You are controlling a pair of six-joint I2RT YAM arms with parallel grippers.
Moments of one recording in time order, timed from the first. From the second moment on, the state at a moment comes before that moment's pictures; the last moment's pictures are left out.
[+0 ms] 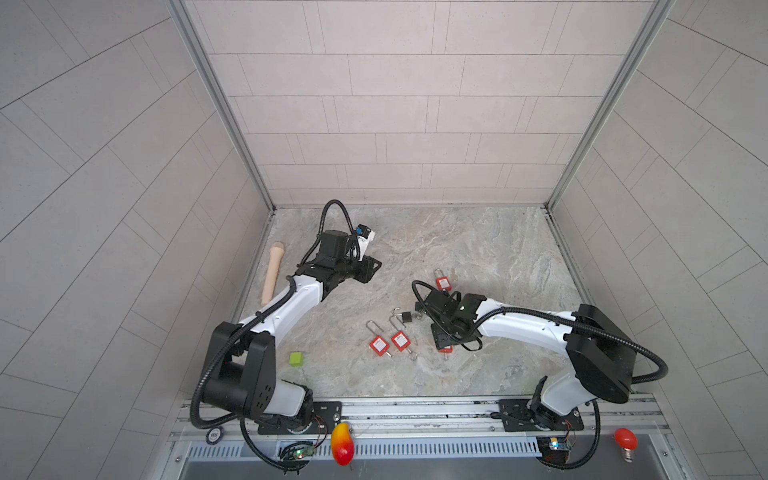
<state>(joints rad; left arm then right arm) -0.28 1.43 0.94 -0.19 0.43 0.00 0.89 1.57 0.95 -0.78 0.17 0.72</state>
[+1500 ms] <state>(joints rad) -0.29 1.42 0.92 -0.15 0.48 0.00 0.91 1.59 1.05 -0.86 0.30 0.61</state>
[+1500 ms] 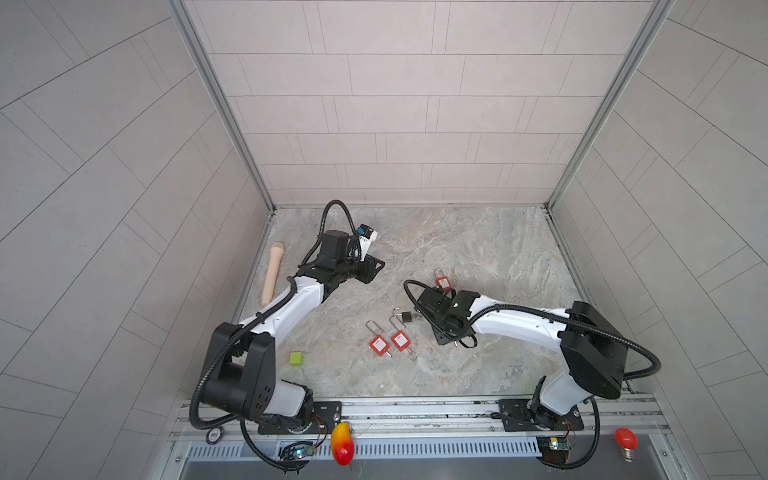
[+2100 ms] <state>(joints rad) -0.36 1.32 0.71 0.11 0.78 0.12 0.74 1.30 1.04 -0.75 0.13 -0.05</state>
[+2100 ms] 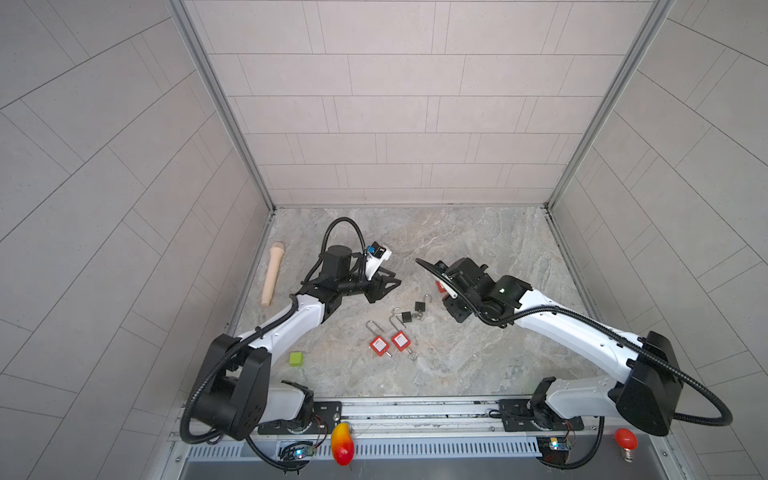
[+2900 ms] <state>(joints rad) -0.47 1.29 0.69 0.17 0.90 0.40 0.73 1.29 1.07 -0.77 -0.17 -0.40</state>
